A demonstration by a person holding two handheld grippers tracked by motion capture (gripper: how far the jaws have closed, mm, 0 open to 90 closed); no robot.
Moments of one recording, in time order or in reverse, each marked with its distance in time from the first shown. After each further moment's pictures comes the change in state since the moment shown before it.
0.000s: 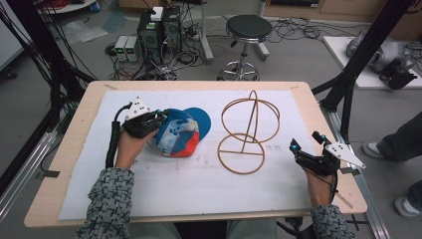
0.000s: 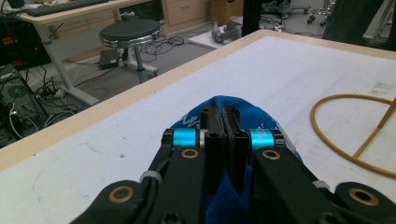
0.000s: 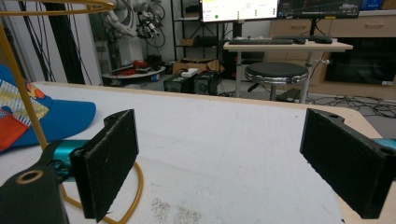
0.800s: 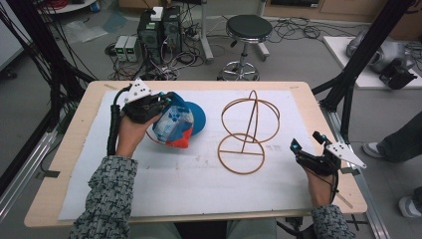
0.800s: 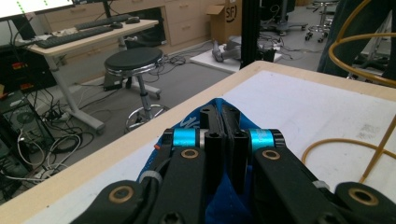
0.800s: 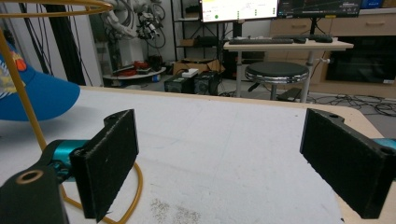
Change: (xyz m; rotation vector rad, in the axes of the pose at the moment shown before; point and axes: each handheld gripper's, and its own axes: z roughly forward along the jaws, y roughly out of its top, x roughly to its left) left arm -0.006 0.065 -0.005 -0.071 0.006 0.029; right arm -0.002 0.000 0.000 0.000 0.001 0.010
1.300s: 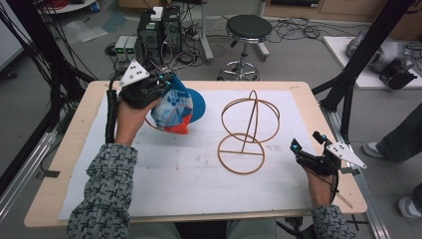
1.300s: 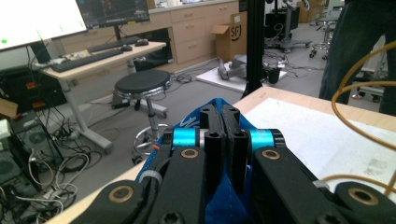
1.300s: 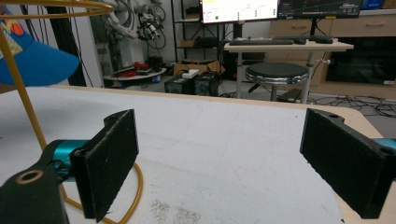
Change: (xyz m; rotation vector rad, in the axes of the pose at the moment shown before) left arm 0.008 0.043 -0.001 -0.071 0.026 0.014; right arm 0.000 0.000 0.000 -0.004 0.002 0.000
